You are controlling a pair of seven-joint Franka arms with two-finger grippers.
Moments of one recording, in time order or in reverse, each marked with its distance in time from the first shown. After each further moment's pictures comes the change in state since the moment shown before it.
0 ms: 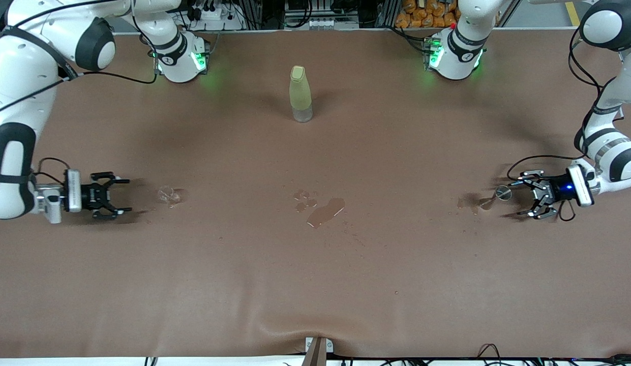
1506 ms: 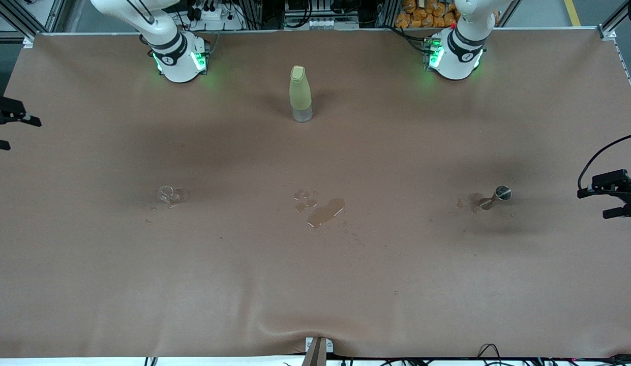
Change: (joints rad) left arm -0.266 -0.504 -0.020 0.185 0.723 0.213 -1.508; right arm 0.217 -0.744 0.103 0.105 -0.753 -0.088 1.875
